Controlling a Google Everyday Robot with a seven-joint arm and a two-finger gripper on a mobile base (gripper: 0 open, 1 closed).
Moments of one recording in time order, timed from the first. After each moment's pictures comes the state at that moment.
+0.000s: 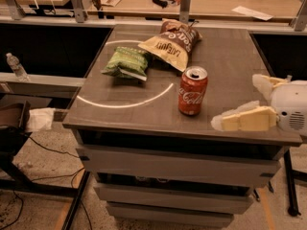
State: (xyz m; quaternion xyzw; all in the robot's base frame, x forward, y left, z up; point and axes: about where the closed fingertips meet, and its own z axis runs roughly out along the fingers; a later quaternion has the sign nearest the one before) arm 0.466 -0.178 0.920 -0.34 0.77 0.21 0.50
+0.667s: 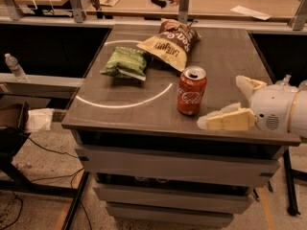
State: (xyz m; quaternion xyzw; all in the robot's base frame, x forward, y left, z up) arm 0.488 -0.158 0.897 -0.34 0.74 0.23 0.53
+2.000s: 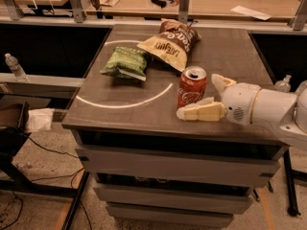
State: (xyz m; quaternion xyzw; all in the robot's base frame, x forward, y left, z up) arm 0.543 -0.117 0.868 -0.34 0.71 0.27 0.55
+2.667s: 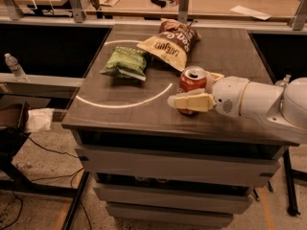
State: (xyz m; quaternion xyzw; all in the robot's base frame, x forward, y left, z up) arm 0.561 -0.097 0.875 -0.33 0.71 0.29 0.55
